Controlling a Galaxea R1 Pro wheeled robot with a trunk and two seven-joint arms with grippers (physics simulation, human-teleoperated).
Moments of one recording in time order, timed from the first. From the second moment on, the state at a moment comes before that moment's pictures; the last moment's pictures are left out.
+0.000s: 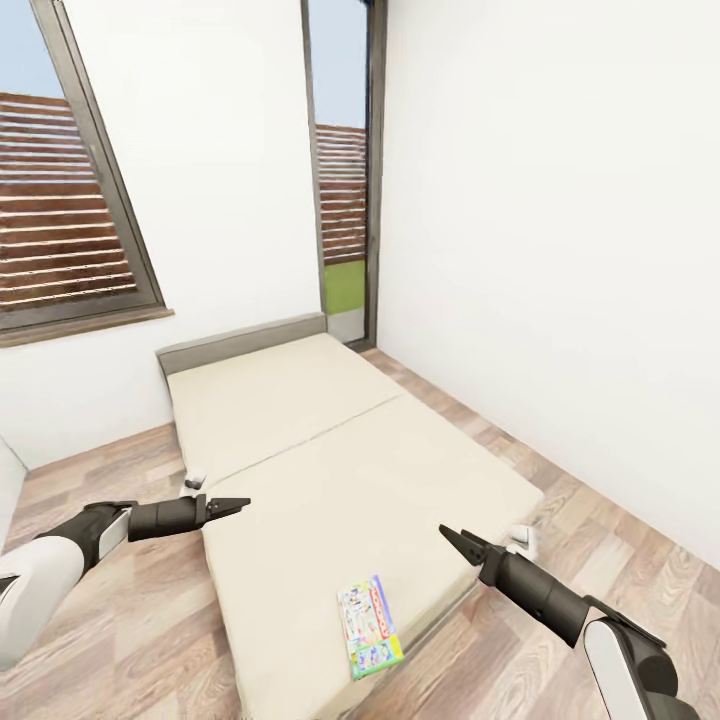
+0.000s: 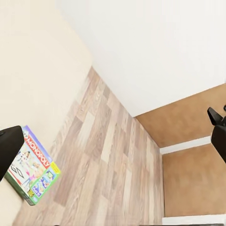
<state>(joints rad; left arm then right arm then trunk) -1.01 0.34 0.13 -0.05 -0.03 0.38 -1.38 -0.13 -0.01 -0.22 -1.55 -0.50 0.67 0.73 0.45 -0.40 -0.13</state>
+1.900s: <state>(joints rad) -1.01 0.33 0.13 -0.05 -0.03 0.38 -1.38 -0.13 -0.02 -0.22 -1.55 -0.50 0.67 0.73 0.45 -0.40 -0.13</state>
